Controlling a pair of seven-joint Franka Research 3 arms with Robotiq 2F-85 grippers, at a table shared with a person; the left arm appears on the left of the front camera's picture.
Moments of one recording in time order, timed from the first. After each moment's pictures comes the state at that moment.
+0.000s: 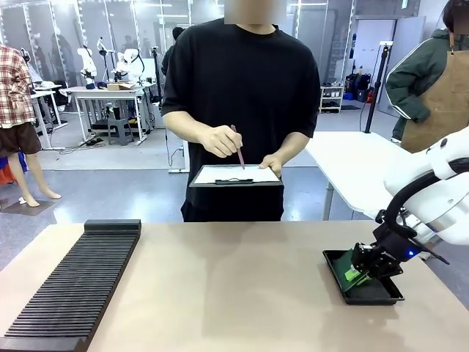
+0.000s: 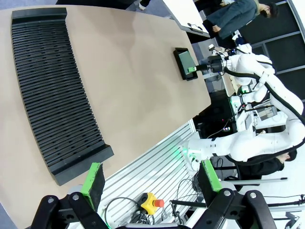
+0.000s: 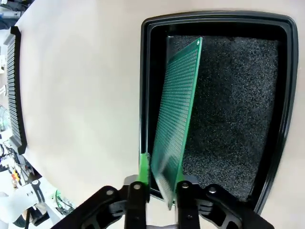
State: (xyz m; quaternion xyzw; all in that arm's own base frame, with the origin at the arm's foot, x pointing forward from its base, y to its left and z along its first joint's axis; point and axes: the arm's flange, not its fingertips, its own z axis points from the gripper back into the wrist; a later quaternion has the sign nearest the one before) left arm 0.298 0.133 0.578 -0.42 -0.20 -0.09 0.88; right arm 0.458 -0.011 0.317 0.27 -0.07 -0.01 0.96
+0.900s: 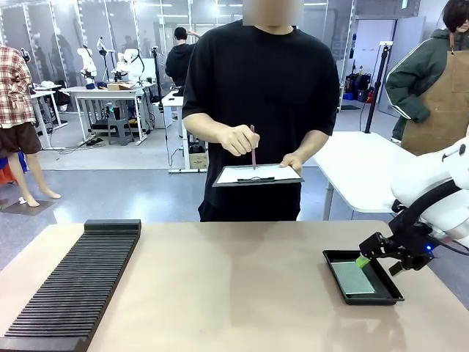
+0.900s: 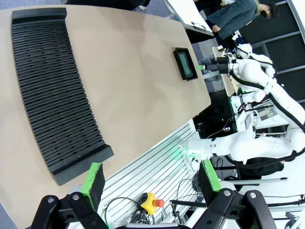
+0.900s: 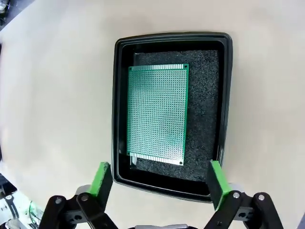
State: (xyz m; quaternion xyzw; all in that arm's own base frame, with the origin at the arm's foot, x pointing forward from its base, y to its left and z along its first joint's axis) left arm 0.298 0.133 0.578 -0.42 -0.20 -0.10 0.88; right arm 0.437 -0.027 0.350 0.18 -0.14 -0.01 0.97
